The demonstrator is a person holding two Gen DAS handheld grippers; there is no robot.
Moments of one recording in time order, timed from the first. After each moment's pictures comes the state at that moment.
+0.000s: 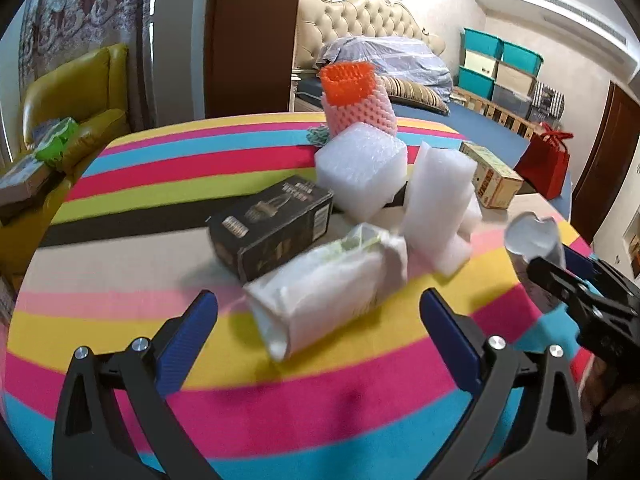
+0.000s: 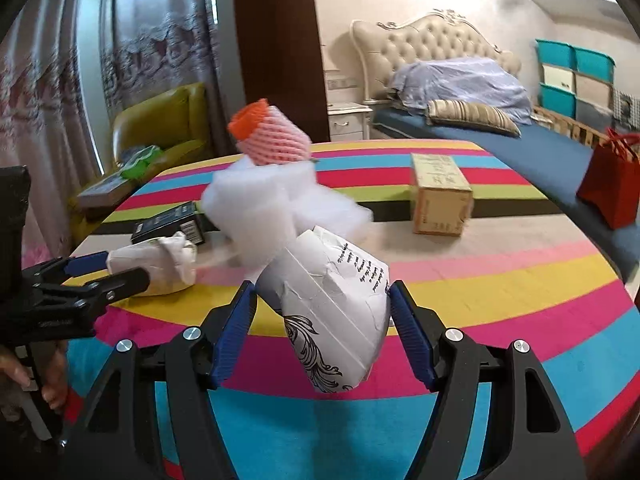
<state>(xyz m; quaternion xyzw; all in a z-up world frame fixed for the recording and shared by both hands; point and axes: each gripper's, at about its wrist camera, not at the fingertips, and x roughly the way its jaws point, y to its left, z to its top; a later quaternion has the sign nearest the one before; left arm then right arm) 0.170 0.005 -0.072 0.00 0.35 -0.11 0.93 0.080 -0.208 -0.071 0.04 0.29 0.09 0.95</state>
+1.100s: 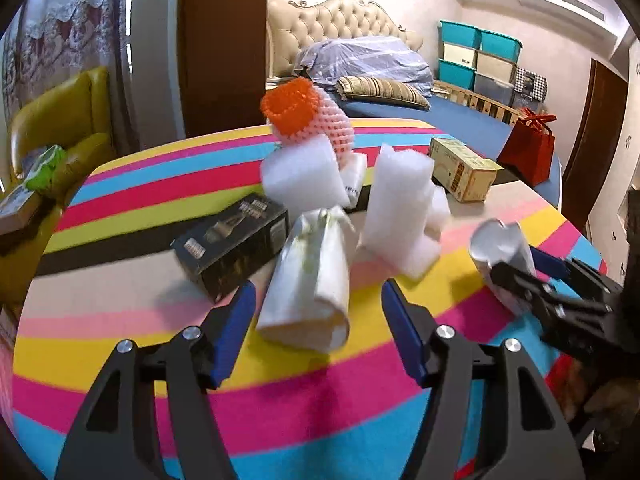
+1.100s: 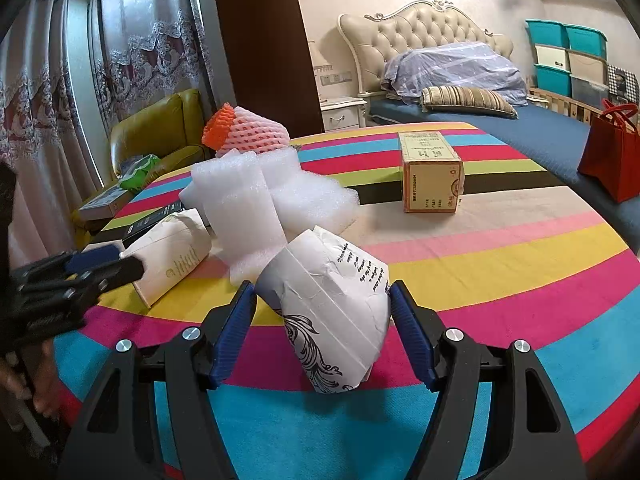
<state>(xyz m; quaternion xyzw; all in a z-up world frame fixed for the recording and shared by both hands) 0.164 -0.027 -0.064 0.03 0.34 -0.13 0.93 0.082 -0.222 -0.088 0.07 0.30 0.10 0.95</state>
